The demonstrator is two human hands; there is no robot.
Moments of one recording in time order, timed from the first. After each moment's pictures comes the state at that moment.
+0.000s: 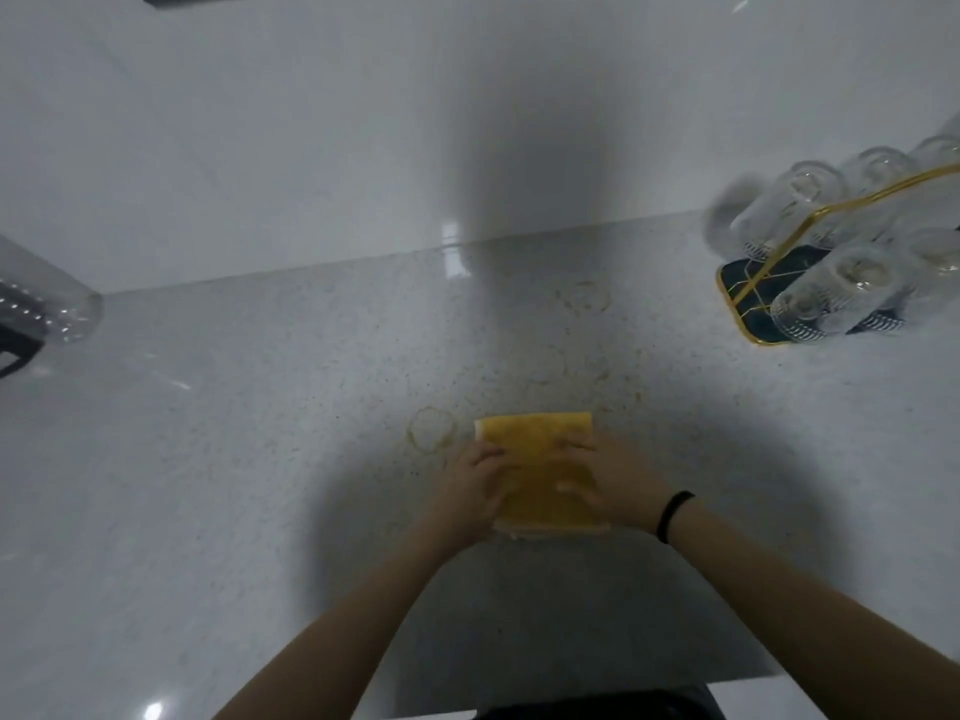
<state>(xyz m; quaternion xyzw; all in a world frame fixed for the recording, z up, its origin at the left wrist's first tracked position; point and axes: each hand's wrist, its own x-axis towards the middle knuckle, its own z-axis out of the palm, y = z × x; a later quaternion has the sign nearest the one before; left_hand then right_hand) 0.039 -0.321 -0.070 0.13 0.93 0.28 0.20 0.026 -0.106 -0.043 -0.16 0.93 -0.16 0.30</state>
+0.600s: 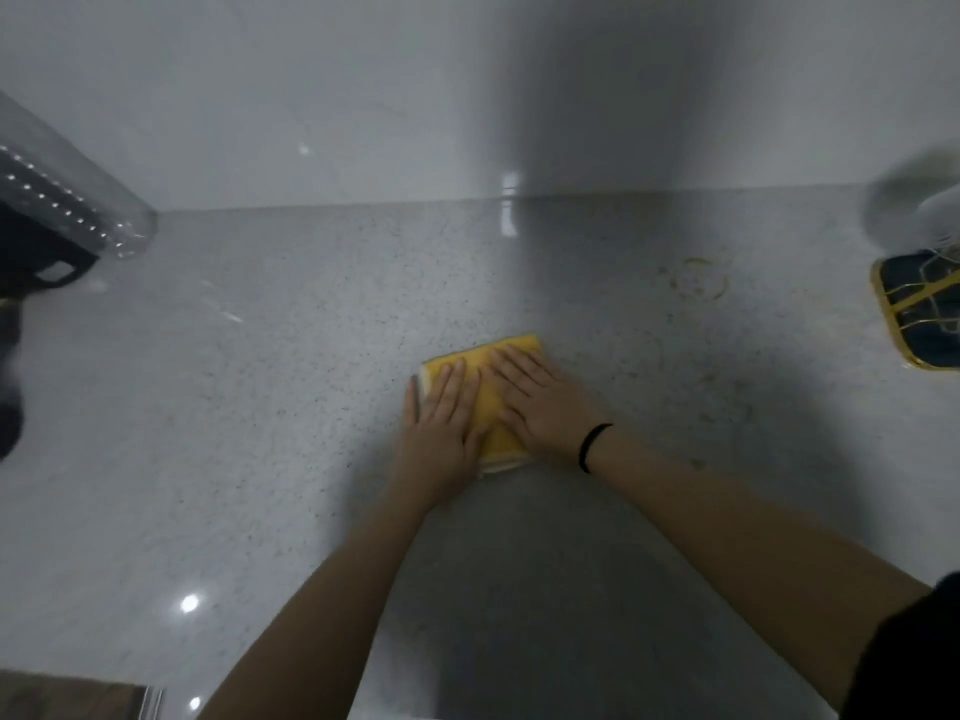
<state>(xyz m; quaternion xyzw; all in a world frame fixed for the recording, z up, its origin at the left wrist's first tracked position) 0.002 -0.415 -0.134 0.10 0.99 0.12 0.07 -0.063 -0.232 -0.132 -0.37 0.92 -0.10 0.09</state>
